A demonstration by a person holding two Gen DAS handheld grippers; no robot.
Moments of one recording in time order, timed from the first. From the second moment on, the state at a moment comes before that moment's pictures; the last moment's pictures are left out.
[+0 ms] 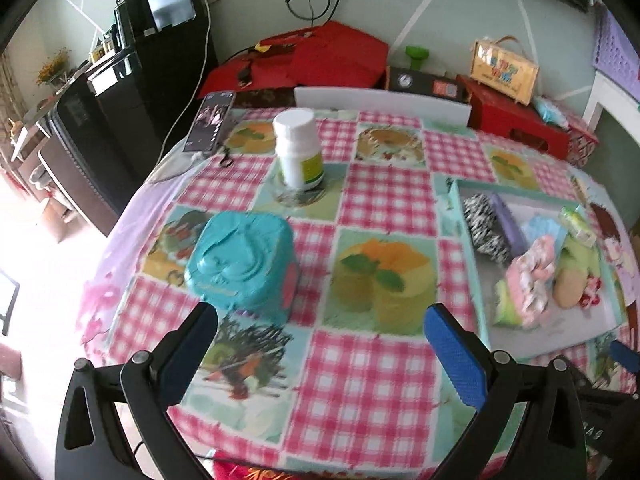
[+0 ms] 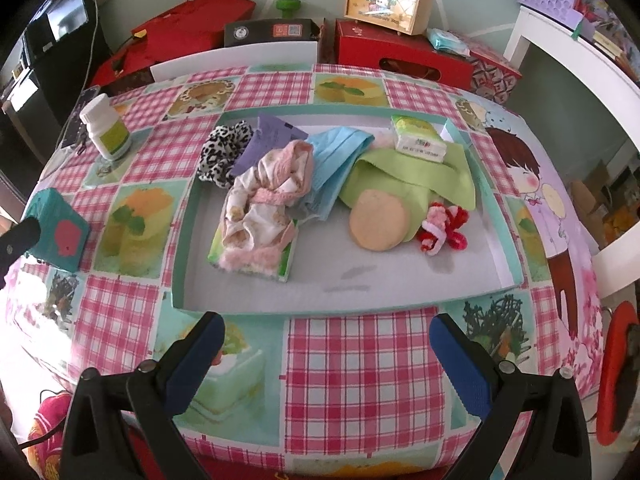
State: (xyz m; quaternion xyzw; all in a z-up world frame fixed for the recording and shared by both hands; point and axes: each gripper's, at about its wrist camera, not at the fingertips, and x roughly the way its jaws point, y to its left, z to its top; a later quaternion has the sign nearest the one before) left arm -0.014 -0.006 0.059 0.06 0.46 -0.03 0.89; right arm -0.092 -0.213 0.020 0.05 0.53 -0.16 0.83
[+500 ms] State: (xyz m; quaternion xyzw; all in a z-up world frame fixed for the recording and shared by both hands) left arm -0.023 -0.001 0.021 0.08 0.51 -0.03 0.86; right arm -0.093 -0.206 0.017 0.05 0.51 -0.16 0.84
